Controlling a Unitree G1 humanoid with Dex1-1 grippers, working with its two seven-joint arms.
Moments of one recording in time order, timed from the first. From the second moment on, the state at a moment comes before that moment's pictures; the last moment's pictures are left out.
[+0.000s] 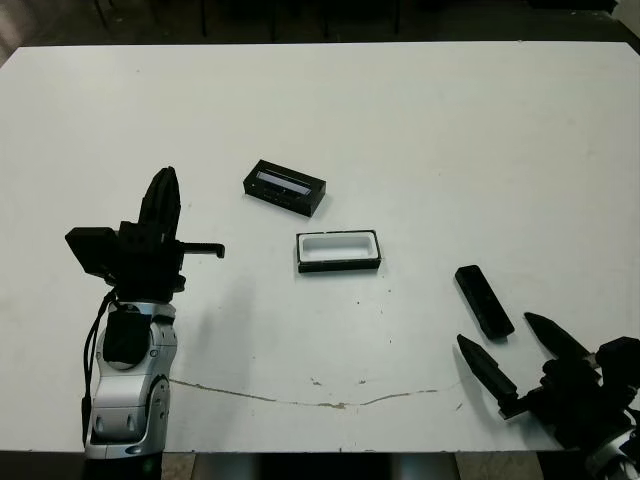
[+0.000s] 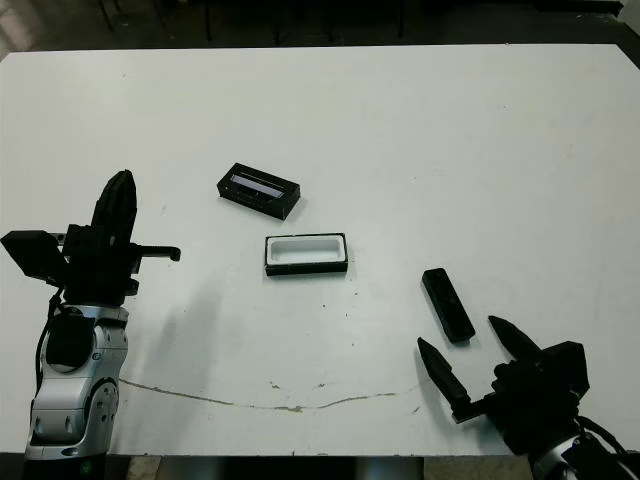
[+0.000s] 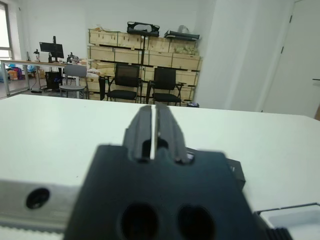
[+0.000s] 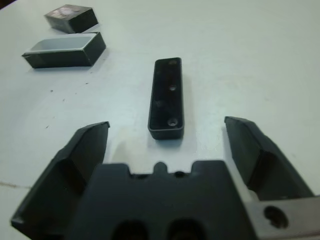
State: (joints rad) left arm 0.01 0.10 0.09 -0.27 -0.16 -0.08 -0.09; right arm 0.60 -0.46 -0.19 -0.62 0.51 0.38 0.28
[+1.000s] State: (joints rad) left arm 0.02 0.09 0.08 -0.26 -0.16 -0.09 -0.09; right arm 0.42 -0.48 -0.13 -0.46 0.44 0.34 0.36
